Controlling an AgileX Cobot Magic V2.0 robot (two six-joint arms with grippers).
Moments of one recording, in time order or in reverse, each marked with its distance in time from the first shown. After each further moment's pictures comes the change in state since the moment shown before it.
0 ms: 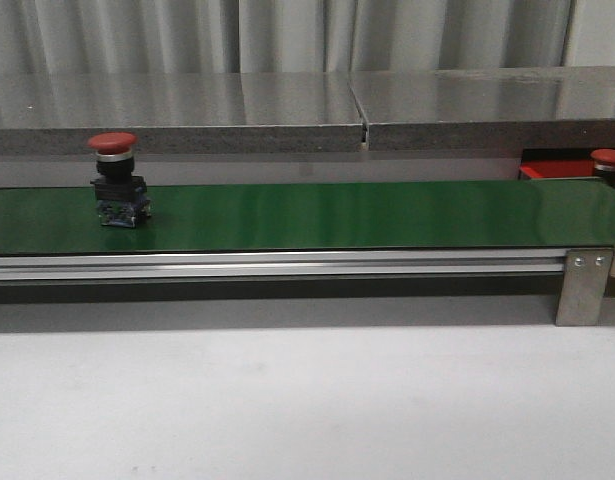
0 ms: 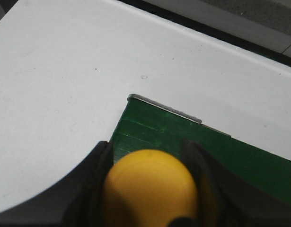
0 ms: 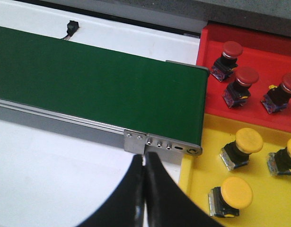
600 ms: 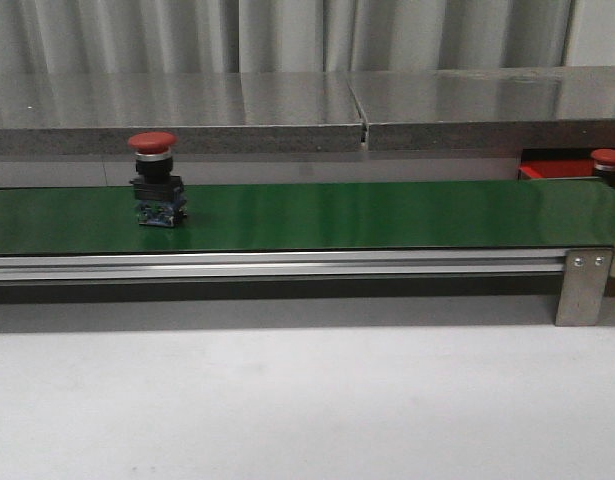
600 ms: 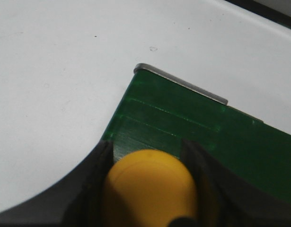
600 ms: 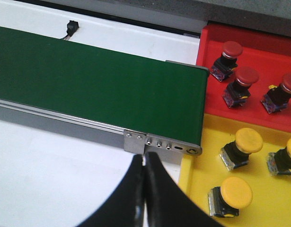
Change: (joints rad) left arm -0.002 0.102 0.058 -0.032 -0.103 0.007; right arm 0.000 0.000 0.000 0.000 0.000 0.000
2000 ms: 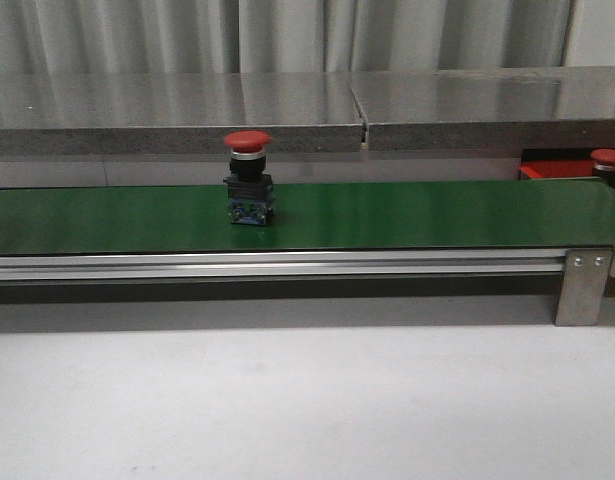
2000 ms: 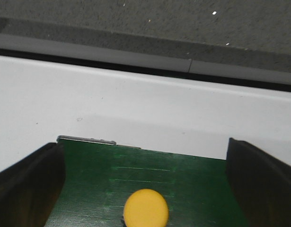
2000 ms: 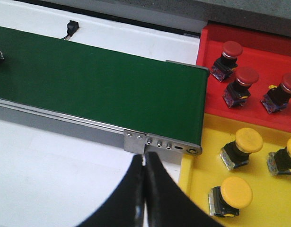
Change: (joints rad) left arm -0.214 -0.317 -0.027 0.092 0.095 0.027; right arm 0.000 0.000 0.000 0.000 0.000 0.000
